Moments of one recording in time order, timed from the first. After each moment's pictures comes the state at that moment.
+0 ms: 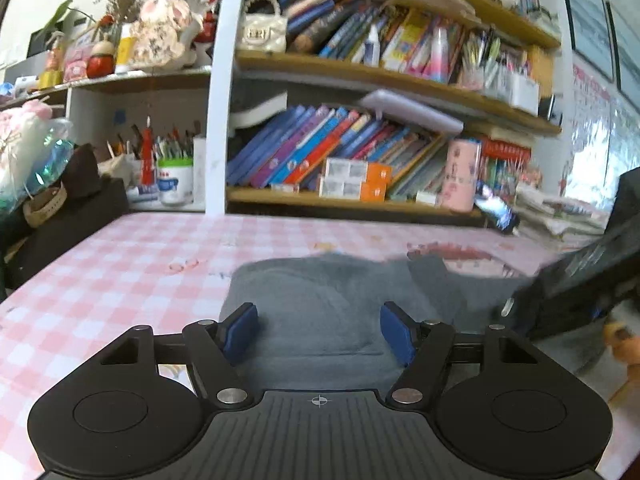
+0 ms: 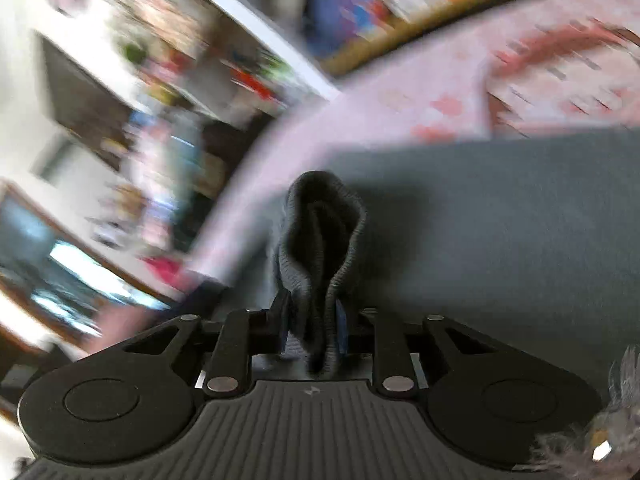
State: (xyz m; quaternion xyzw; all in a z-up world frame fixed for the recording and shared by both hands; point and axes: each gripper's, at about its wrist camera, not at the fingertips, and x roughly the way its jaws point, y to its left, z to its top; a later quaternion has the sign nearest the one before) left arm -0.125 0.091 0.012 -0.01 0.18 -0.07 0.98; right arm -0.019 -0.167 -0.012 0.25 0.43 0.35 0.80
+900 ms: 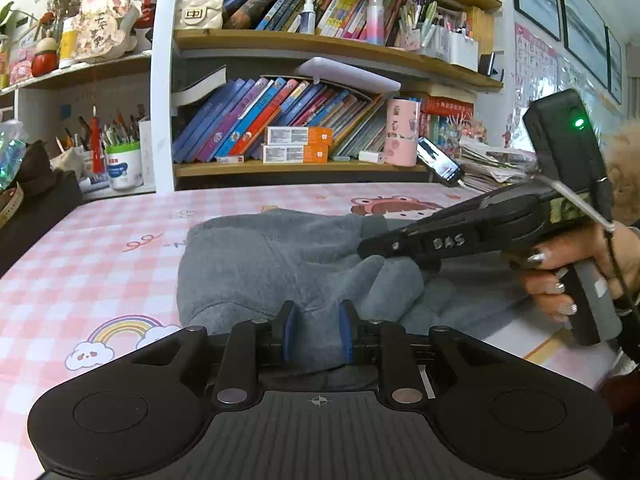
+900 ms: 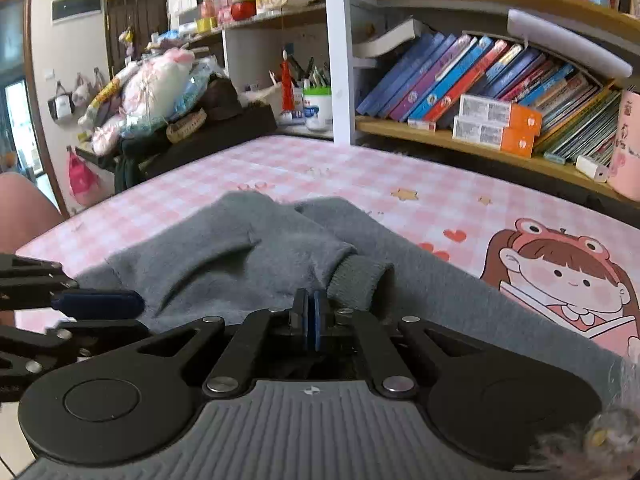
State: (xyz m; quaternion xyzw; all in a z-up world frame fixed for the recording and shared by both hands) left arm -0.151 0.088 0.010 0.02 0.21 -0.16 0.97; right arm -0.050 -0.111 0.012 -0.05 0.26 0.34 0.90
